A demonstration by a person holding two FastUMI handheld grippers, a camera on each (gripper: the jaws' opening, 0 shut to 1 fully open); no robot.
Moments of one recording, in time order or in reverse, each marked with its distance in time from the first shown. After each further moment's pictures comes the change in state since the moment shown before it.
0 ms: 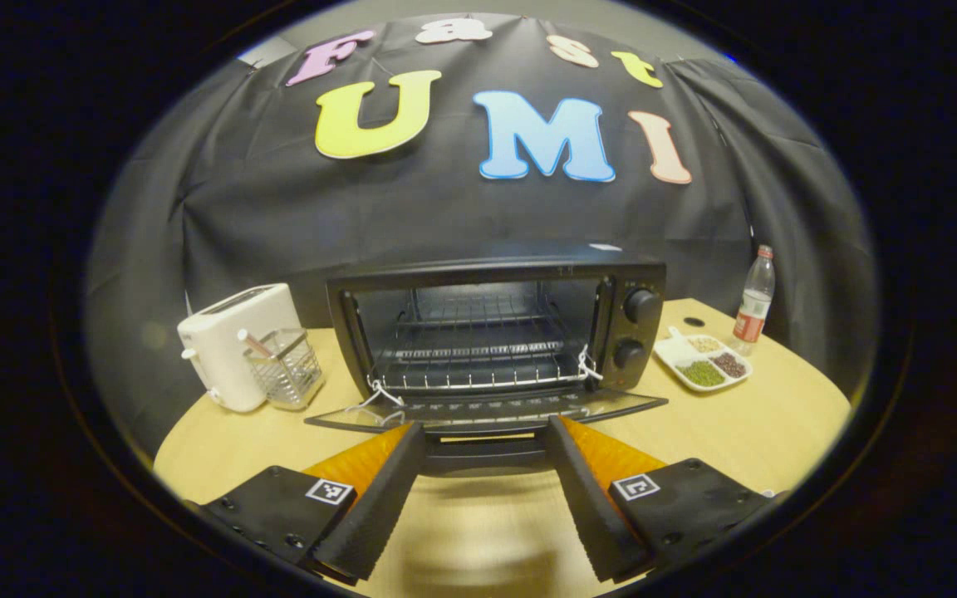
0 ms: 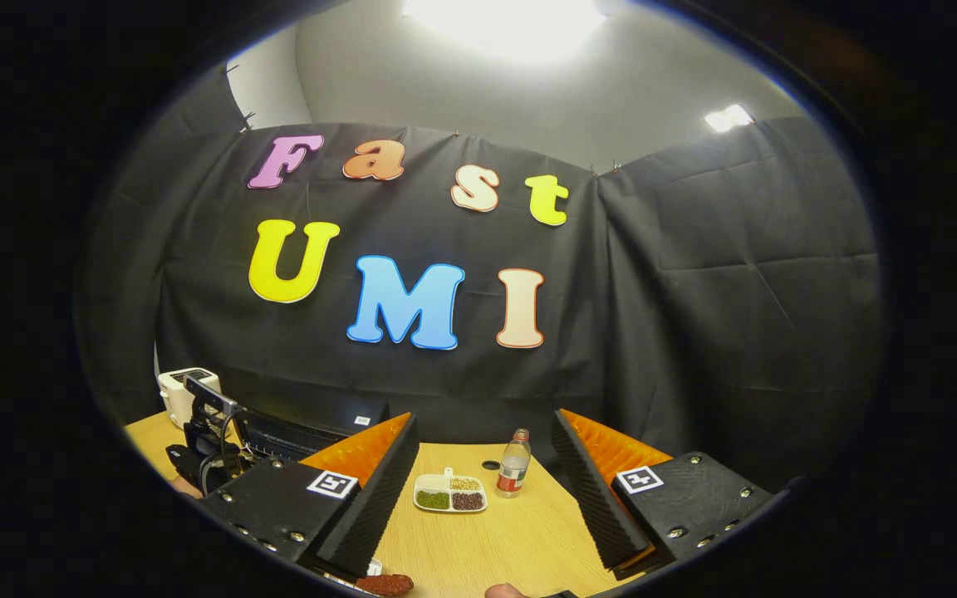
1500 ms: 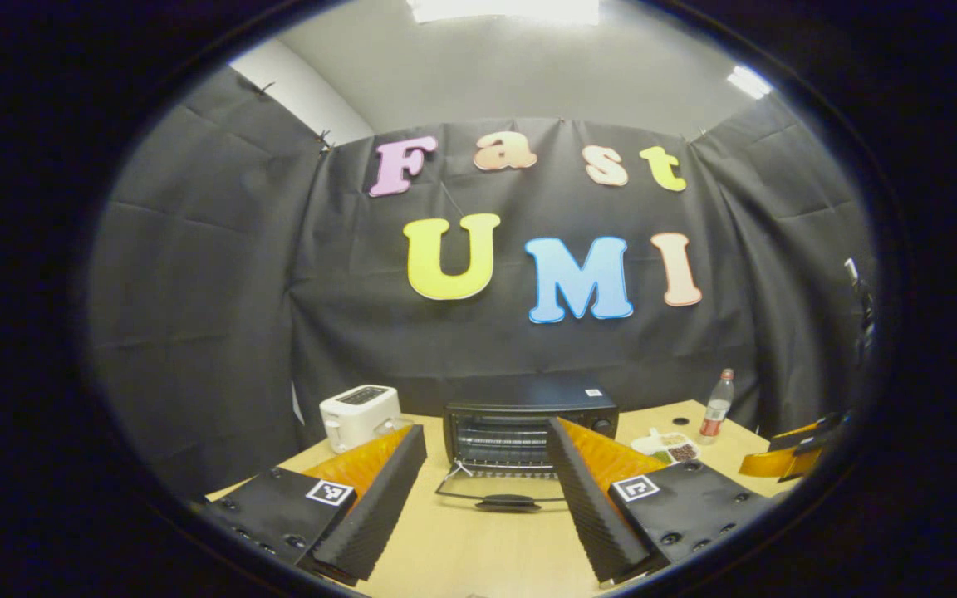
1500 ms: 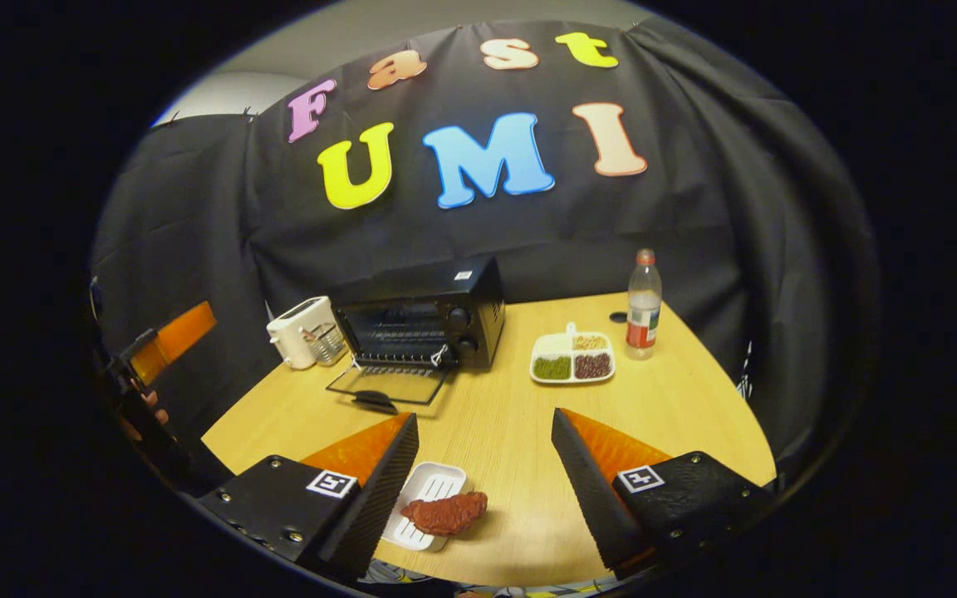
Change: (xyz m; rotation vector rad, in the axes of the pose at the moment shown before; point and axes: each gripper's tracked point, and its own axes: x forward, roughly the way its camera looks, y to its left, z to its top) left arm -0.319 0.001 0.142 -0.031 -0.387 0.238; right arm -0.025 0.061 -0.188 0.250 0.544 0.497
